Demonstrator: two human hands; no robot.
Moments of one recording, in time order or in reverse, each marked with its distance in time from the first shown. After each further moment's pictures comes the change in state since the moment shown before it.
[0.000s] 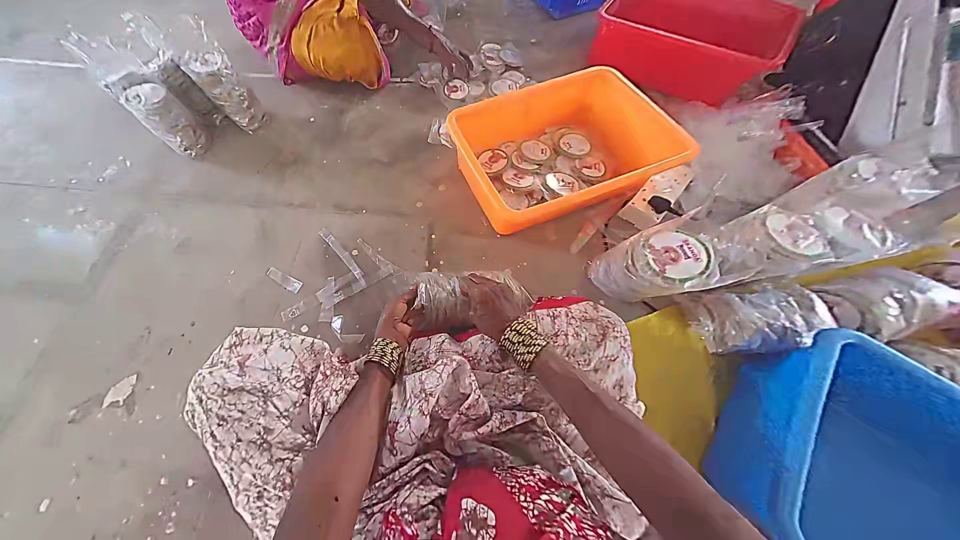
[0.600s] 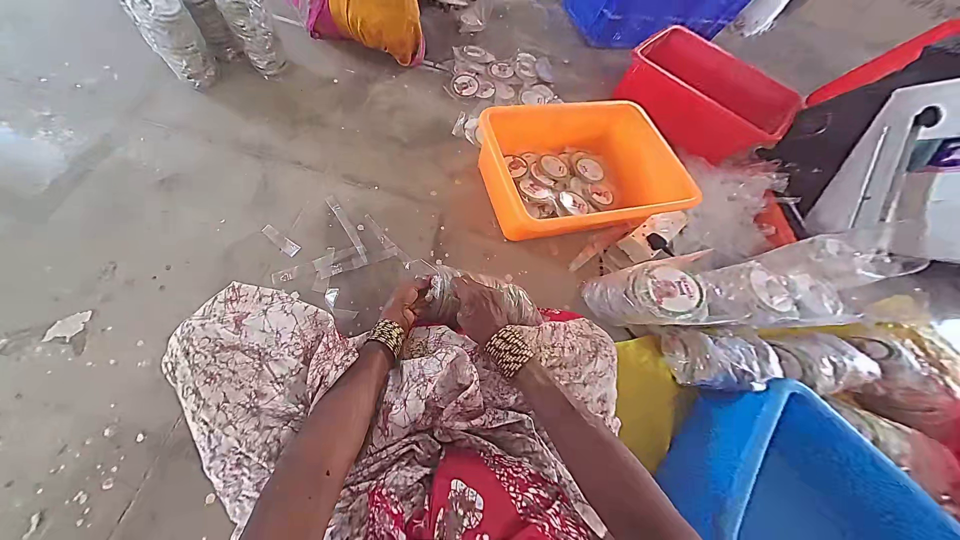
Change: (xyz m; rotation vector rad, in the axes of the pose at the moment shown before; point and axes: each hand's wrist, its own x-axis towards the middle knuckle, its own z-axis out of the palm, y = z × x) left_hand 0.009 -0.003 0.002 0.128 -0.051 -0.048; right_hand 0.010 -0.039 0.013 -0.160 -0.132 0.063
